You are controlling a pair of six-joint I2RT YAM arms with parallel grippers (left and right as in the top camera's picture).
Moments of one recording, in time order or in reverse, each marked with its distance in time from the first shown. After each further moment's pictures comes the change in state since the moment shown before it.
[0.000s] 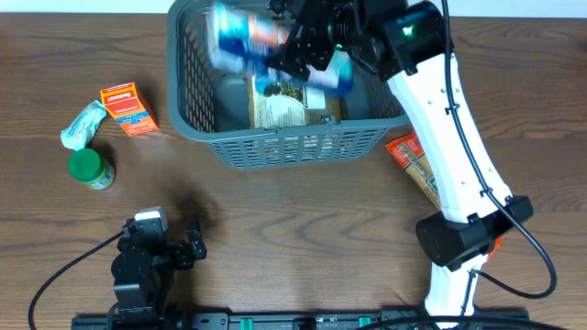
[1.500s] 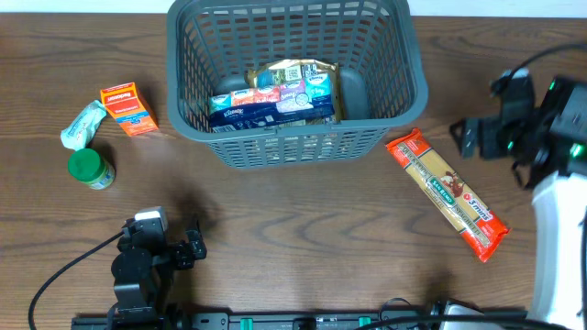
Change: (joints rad) left arm 0.000 0.000 0.000 0.000 0.000 0.000; right arm -0.752 -0.723 -1.228 0.288 0.130 0.160
